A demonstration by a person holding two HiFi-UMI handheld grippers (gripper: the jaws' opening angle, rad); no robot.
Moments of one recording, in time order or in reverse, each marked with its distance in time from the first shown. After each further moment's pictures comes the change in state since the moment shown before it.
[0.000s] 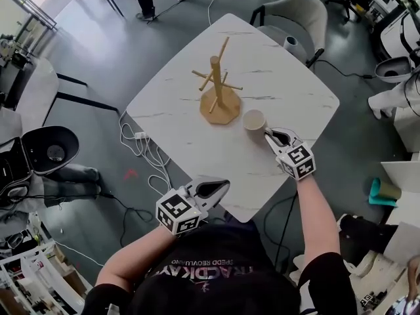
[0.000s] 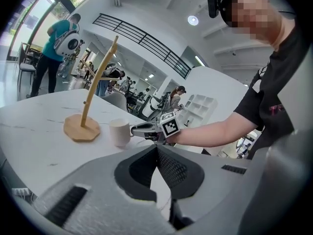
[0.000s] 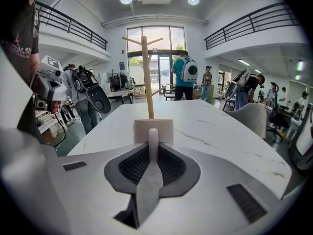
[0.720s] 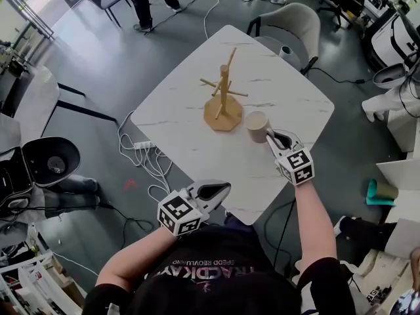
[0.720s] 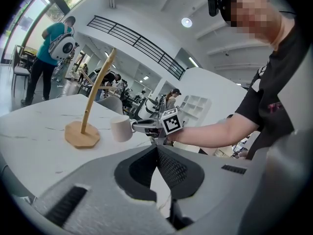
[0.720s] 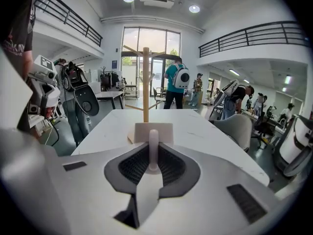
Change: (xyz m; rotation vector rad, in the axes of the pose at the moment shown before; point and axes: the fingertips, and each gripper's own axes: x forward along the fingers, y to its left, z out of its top) left arm -0.025 0.000 0.012 0.048 -0.019 -0.052; right arm -0.018 0.010 0.047 -0.022 -0.023 -0.157
